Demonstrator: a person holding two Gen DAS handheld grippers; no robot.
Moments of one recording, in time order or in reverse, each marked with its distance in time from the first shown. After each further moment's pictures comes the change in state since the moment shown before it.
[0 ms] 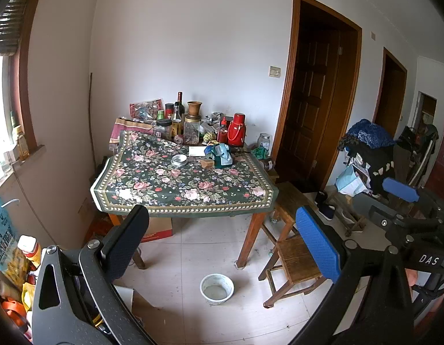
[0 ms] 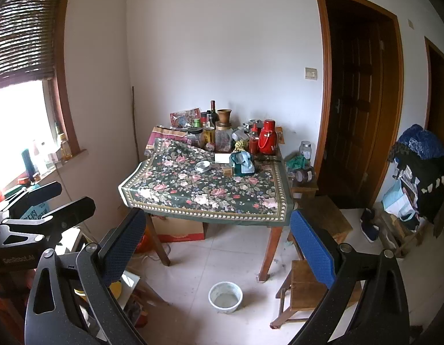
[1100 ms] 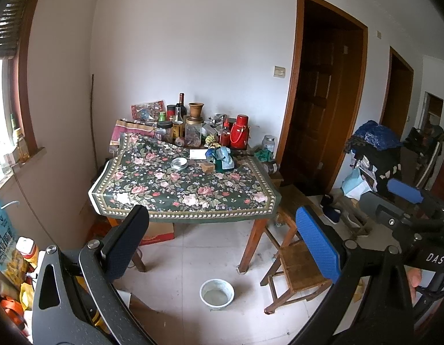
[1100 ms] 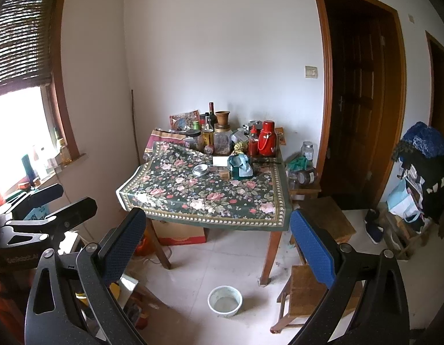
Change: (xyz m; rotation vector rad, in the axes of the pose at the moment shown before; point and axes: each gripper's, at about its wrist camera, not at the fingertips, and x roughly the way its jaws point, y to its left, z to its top) left arm 0.031 -0.015 0.011 -0.008 -0.004 0.034; right arm 0.017 -0.029 0.007 0.017 -0.019 0.024
